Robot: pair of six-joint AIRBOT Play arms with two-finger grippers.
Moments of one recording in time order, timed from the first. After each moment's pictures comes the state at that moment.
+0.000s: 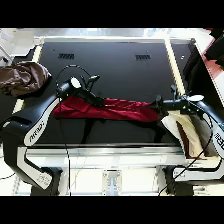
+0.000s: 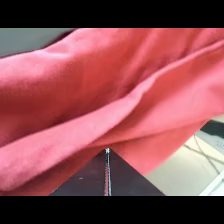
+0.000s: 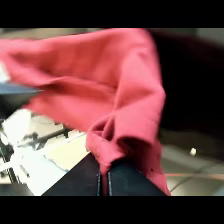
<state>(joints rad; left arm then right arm) -0.32 -1.75 1.38 0.95 -1.09 -1.14 -0.23 -1.45 0.95 -0.50 1.20 1.14</state>
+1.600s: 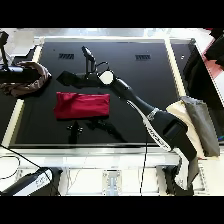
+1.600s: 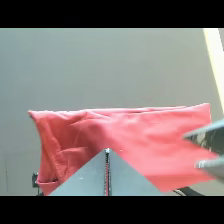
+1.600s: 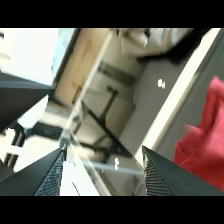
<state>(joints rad) 0.24 -1.14 1.38 1.10 -1.17 -1.17 0.71 -1.98 2.04 -0.57 0.65 1.48</state>
